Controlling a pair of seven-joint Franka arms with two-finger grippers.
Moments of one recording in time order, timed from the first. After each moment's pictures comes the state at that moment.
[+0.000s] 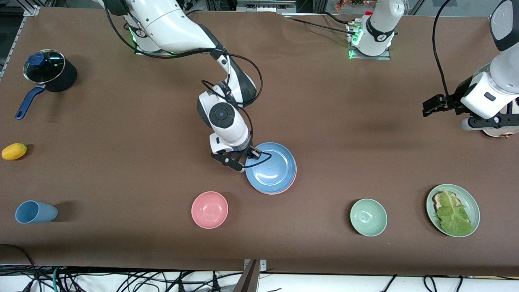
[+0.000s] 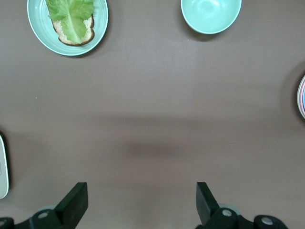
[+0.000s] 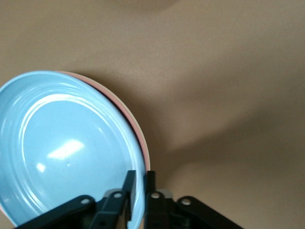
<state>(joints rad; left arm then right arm) -0.04 0.03 0.02 -1.74 0.01 1.66 -0.09 0.71 0.82 -0.07 -1.37 0.18 2.32 1.06</state>
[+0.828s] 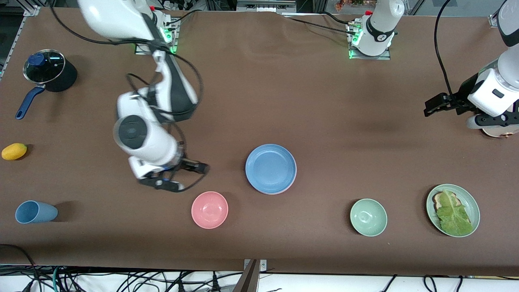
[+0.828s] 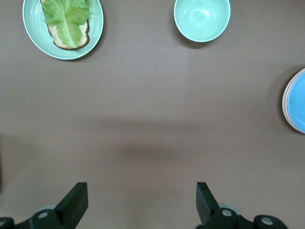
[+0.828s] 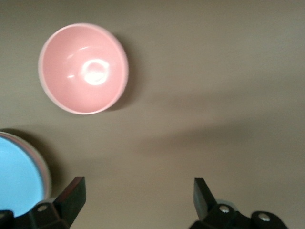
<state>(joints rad) -0.04 0.02 0.03 -1.71 -0.03 1.67 -0.09 0.48 0.62 -0.22 -1.30 0.17 1.89 0.43</state>
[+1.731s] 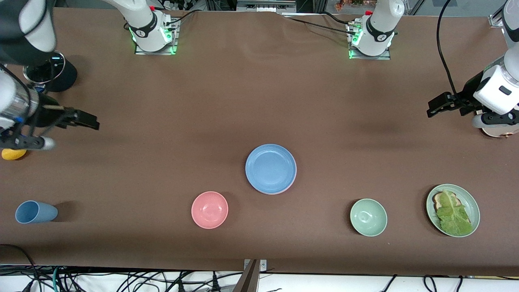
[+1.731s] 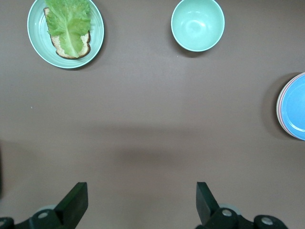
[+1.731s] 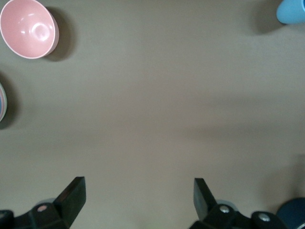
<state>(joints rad) -0.04 0.03 0.03 -1.68 -0.03 1.67 -0.09 0.45 0.25 -0.49 -1.41 0.17 1.52 0.01</state>
